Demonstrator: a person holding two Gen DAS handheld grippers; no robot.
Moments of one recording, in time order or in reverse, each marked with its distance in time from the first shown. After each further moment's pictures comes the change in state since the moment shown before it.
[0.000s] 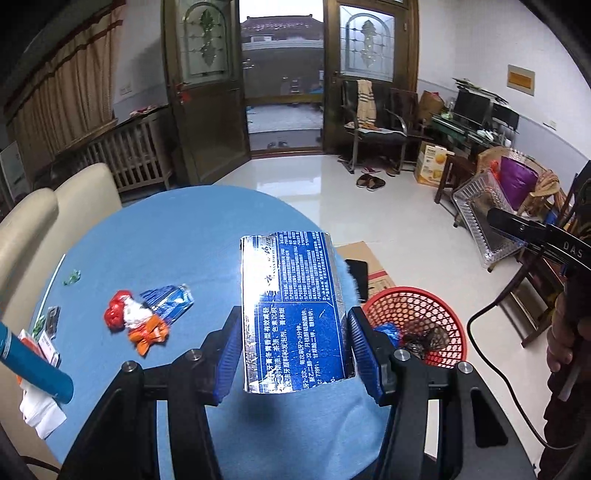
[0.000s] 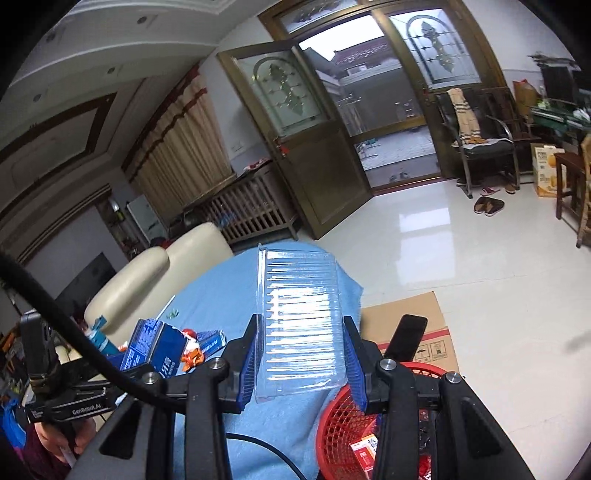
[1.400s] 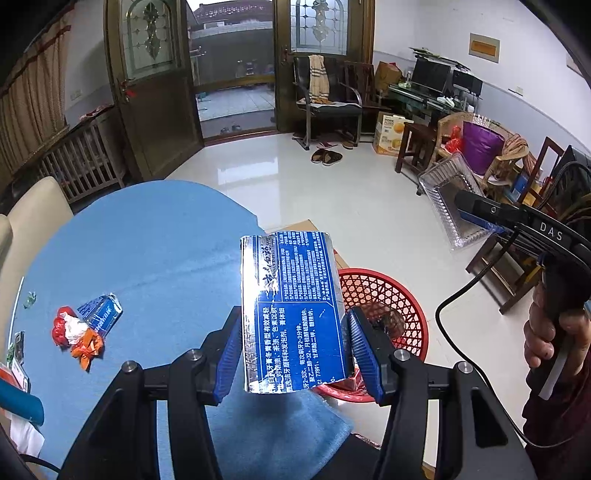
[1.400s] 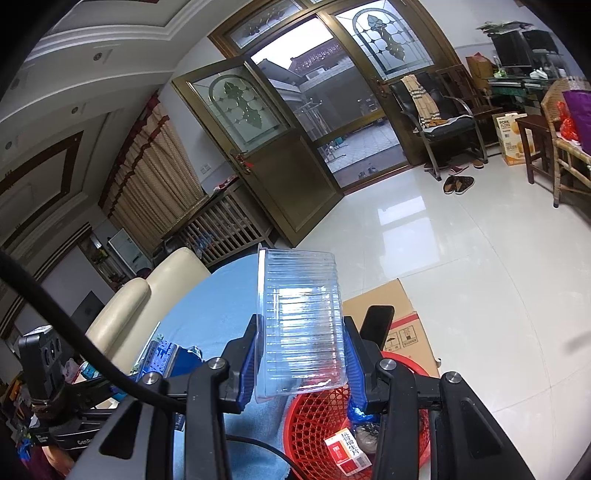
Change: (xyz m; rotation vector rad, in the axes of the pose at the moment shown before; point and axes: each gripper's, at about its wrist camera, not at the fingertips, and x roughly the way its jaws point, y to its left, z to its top) left arm 0.038 -0.076 0.011 0.108 0.088 -0.122; right arm -0.025 -0.064 -0.010 0.155 -0.032 -0.055
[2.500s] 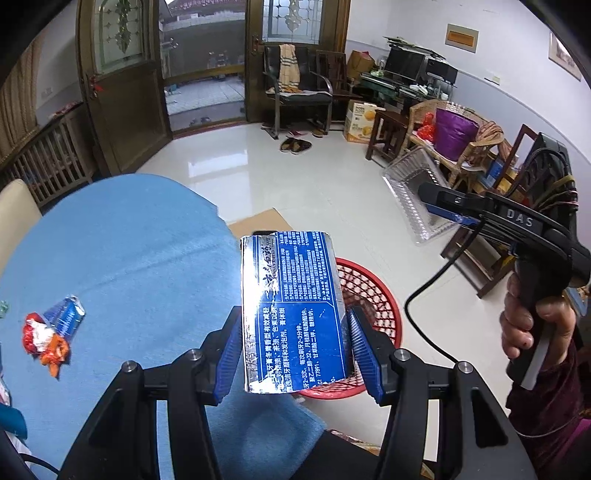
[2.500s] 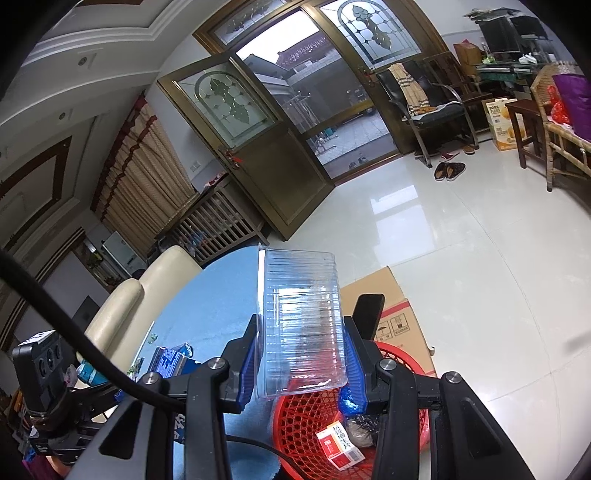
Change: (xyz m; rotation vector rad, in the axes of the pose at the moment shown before) left arm 0.019 -0.011 0.000 0.041 0.049 -0.130; right arm 0.014 -0.022 -0.001 0.043 0.034 -0.027
